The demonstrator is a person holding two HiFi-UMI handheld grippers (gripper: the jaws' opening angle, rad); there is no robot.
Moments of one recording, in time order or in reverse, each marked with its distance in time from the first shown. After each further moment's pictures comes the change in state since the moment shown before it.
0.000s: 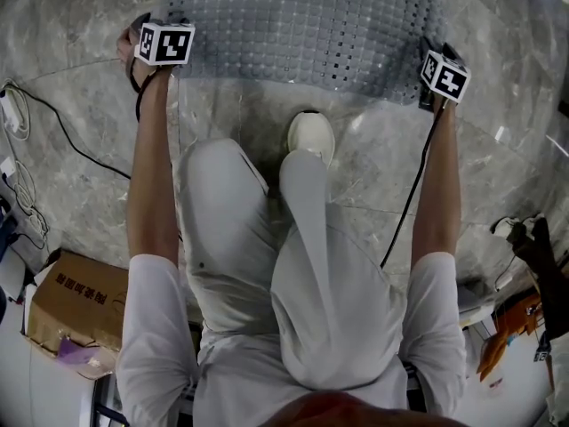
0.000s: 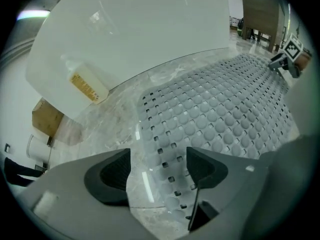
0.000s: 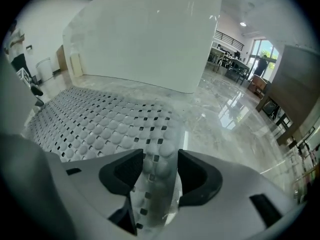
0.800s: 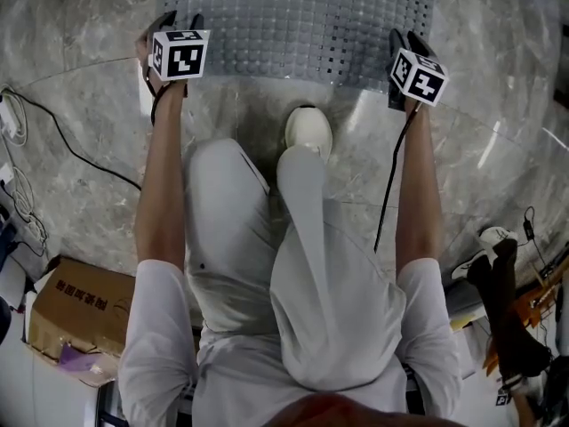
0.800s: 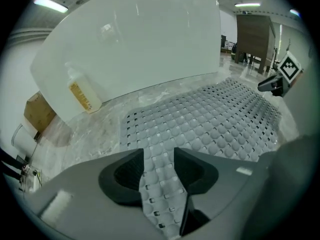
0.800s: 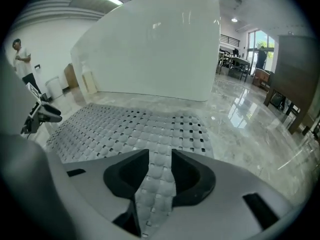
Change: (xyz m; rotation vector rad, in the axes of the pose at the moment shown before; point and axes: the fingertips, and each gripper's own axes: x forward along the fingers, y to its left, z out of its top) left arm -0.035 -0.053 0.029 -0.084 -0.187 -0.089; right arm -0.040 0.083 0.015 0.092 -0.105 0.121
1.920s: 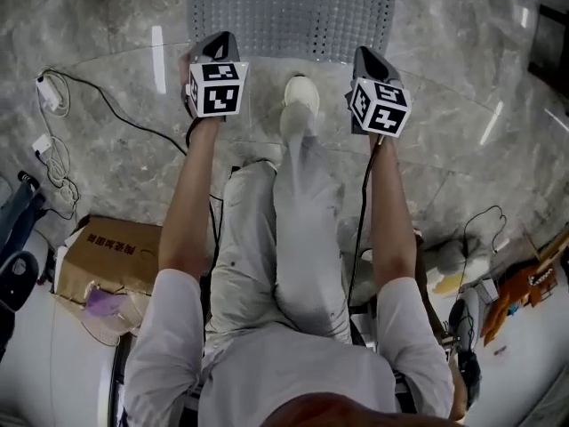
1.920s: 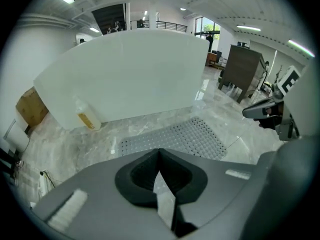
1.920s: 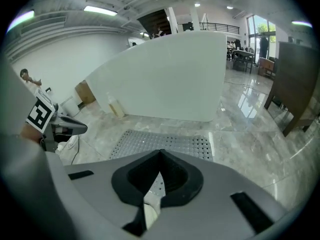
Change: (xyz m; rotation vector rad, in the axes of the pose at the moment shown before) left arm -0.236 -0.053 0.130 -0.076 -0.021 -0.162; right arm -0.230 0.097 0.119 0.090 0.041 0.148
